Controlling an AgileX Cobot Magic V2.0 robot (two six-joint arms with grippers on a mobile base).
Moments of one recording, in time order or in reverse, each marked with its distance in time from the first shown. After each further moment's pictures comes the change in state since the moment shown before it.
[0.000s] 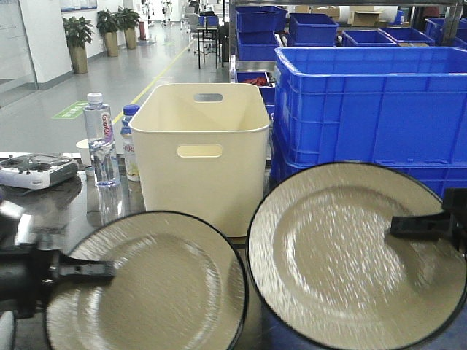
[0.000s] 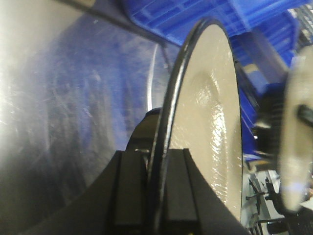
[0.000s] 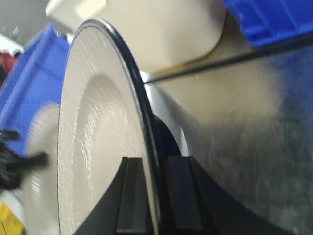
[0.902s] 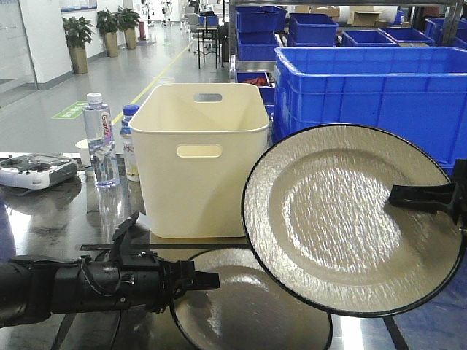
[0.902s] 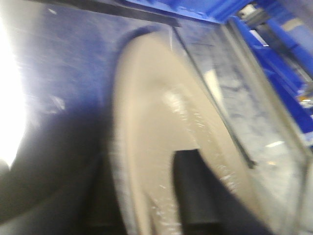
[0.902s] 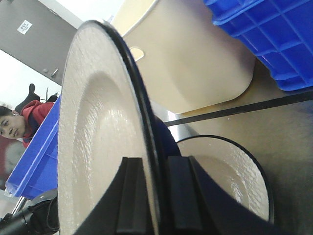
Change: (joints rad) left arm -0.384 0.267 -0.163 -0.203 -0.364 0.339; right arm 0.000 0.000 0.003 0.163 -0.018 -0.079
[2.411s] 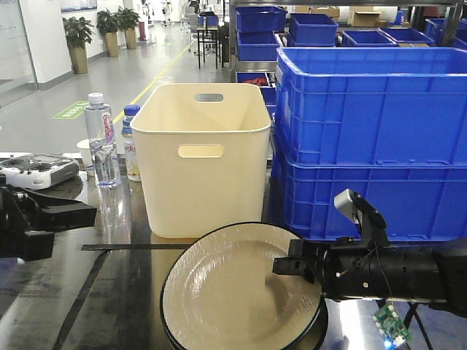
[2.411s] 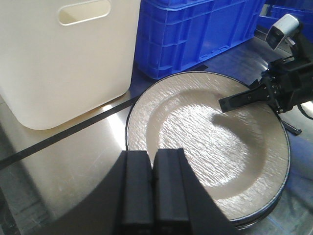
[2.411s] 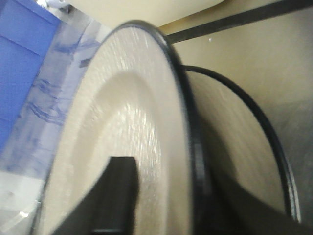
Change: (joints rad) left arm 0.251 -0.608 0.000 0.602 0.094 -0.159; right arm 0.458 0.345 0.001 0.008 -0.410 -0.162
